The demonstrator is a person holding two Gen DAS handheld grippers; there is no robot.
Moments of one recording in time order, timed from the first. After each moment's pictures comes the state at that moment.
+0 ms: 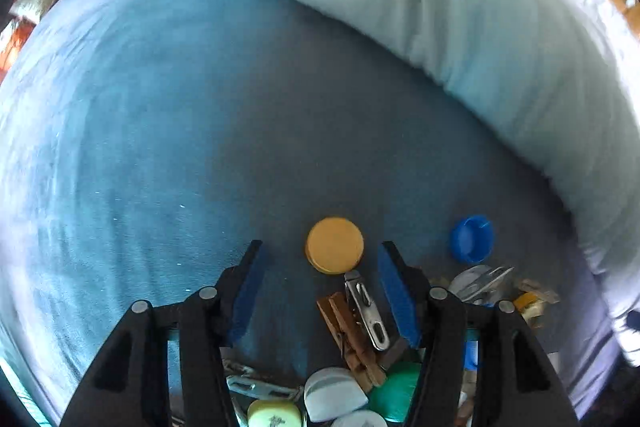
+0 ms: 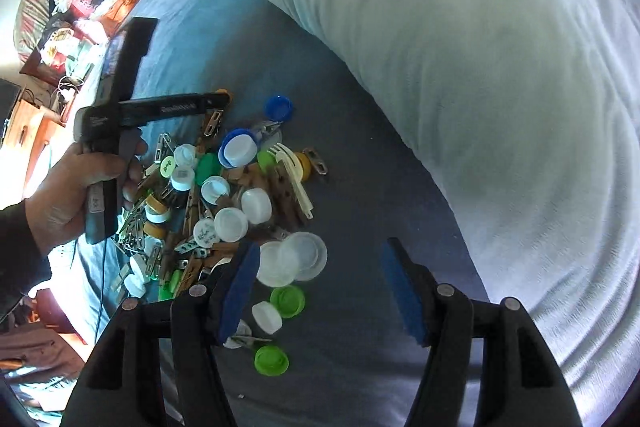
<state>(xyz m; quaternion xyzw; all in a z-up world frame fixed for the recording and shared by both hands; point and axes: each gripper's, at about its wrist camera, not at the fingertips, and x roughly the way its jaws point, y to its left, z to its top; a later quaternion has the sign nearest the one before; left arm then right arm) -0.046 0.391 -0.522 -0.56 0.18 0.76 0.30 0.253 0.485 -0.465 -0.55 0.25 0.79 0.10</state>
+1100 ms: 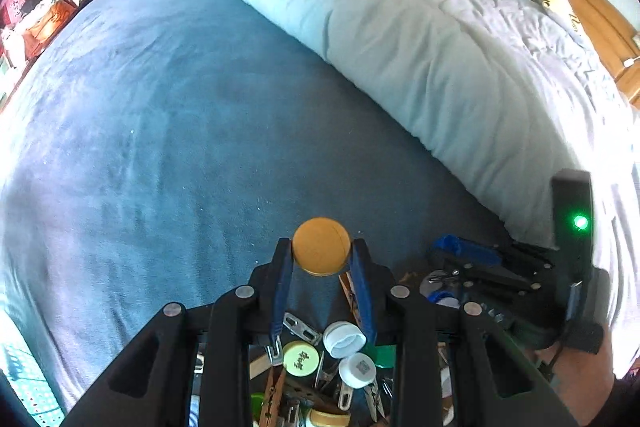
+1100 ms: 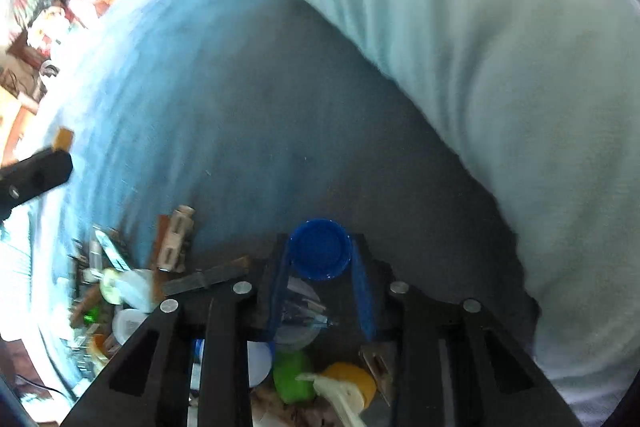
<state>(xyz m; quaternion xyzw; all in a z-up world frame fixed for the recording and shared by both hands) -0.034 0.326 -0.433 -0.53 0.08 0.80 0.28 0.100 0.478 -0.527 -0.54 0.21 0.81 0.11</state>
